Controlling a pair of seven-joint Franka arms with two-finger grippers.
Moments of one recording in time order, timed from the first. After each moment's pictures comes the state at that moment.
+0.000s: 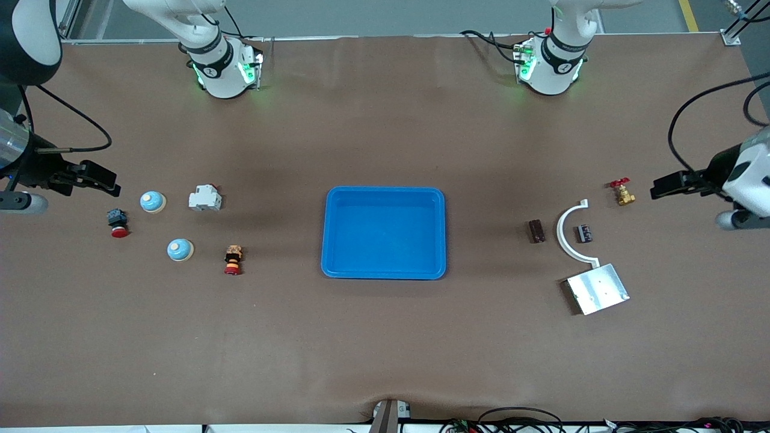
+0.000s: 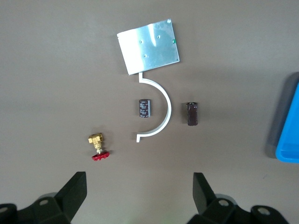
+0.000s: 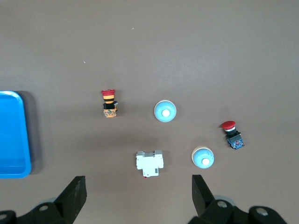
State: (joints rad) left arm 0.01 0.21 0.01 -1.52 -0.02 1.57 -0.03; right arm -0.04 0.04 -0.01 -1.69 0.02 1.71 -0.01
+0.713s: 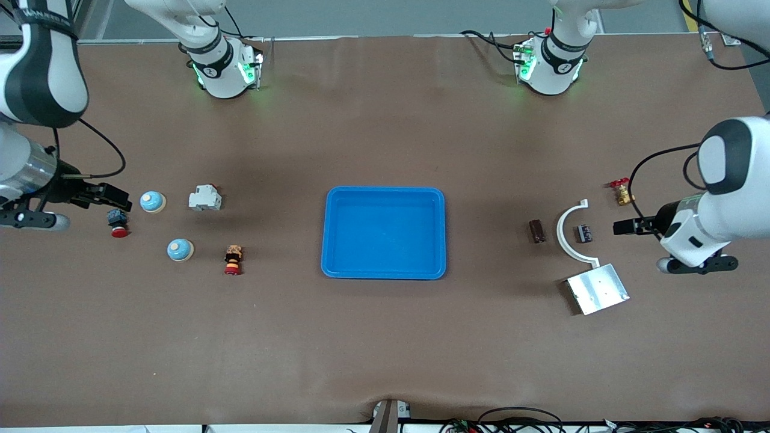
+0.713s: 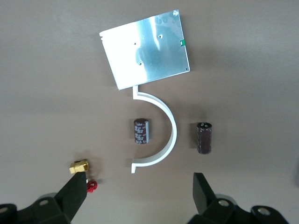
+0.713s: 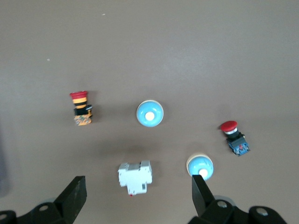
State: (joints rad) left arm 0.01 0.37 0.00 -1.62 -0.02 1.79 -0.03; right arm -0.10 0.05 -0.01 -1.95 0.02 1.99 -0.01
